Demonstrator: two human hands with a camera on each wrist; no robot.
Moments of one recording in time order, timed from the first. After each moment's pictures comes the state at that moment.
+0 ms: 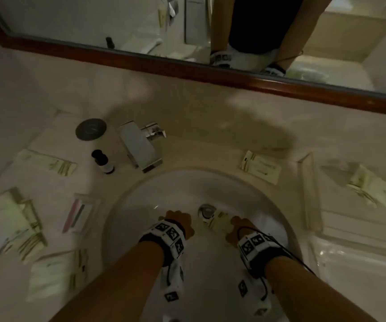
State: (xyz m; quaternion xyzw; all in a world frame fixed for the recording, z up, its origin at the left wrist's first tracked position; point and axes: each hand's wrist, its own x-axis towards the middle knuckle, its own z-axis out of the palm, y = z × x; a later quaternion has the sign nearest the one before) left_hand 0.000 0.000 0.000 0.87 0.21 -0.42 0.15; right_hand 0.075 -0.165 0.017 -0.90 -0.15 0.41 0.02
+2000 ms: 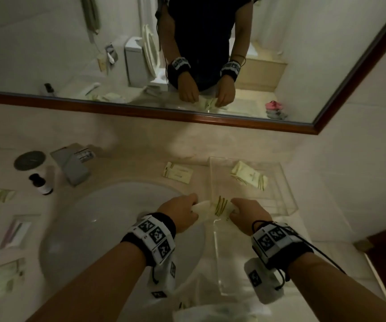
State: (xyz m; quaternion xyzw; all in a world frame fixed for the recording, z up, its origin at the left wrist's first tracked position) left_hand 0.018 -0.185 0.184 0.94 0.05 -0.18 0.27; right_hand 0.068 -0.363 0.202 -0.96 -0.12 0.22 0.11
